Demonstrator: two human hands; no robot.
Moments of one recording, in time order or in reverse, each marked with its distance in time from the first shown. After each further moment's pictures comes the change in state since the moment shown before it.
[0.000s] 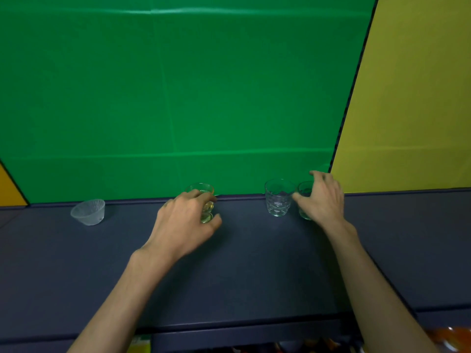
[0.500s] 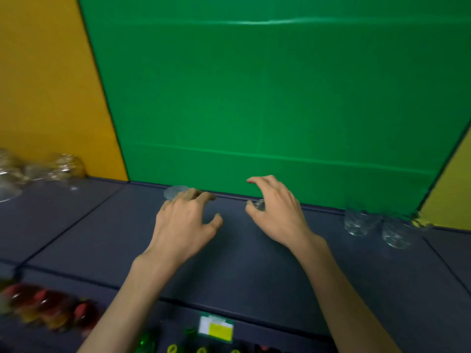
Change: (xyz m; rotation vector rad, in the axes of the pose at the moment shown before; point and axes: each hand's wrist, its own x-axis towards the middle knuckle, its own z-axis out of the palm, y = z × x) left_hand -0.064 -0.103 -0.047 0.091 0.118 -0.259; right_hand -0.101 -0.215 0.021 0.238 -0.209 -0.653
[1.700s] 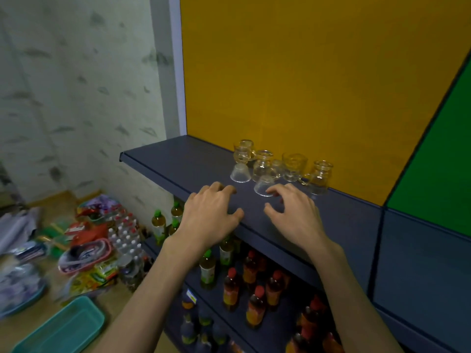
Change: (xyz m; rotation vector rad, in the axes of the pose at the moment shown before) left_hand -0.112 -0.617 -0.158 0.151 -0.012 -0.352; right_hand 0.109 -0.567 0.344 0.185 -0.168 -0.284
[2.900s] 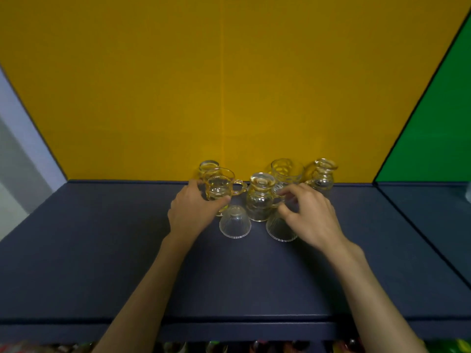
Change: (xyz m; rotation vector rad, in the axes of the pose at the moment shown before) left_hand 0.337 -0.137 0.132 -0.607 -0.241 0.072; right_hand 0.183 0.004 0.102 -0.243 0.241 0.630
